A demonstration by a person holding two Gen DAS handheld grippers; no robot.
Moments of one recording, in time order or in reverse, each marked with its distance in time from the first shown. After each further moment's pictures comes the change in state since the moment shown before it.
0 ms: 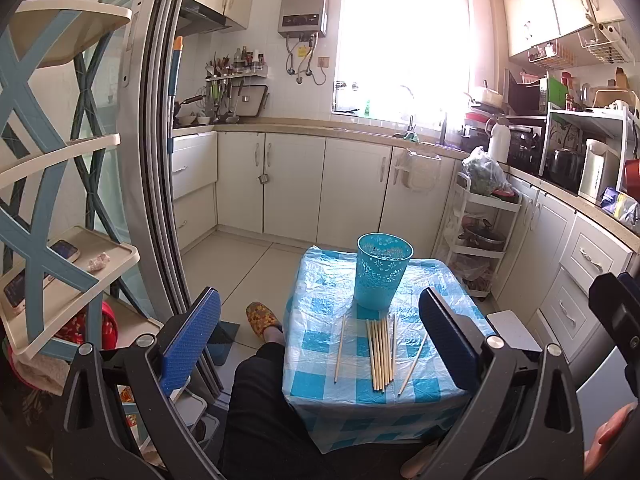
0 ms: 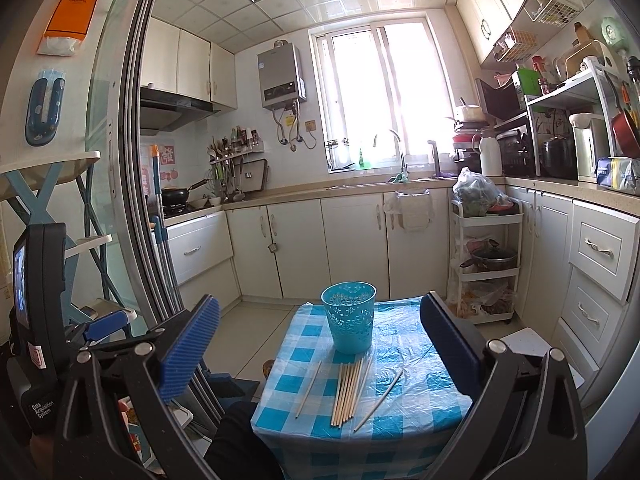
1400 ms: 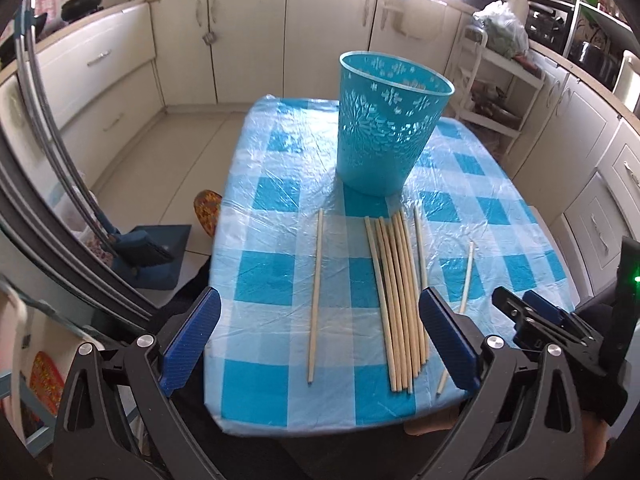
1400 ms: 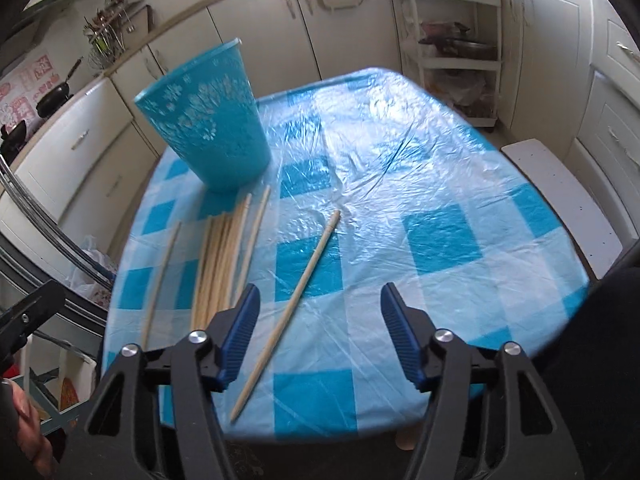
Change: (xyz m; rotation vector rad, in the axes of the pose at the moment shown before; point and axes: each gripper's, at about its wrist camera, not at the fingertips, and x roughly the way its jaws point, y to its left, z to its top) left arm 0.307 -0.045 -0.093 0.065 0.529 -0.091; right arm 0.296 -0.145 -0.187 0.222 0.708 -0.194
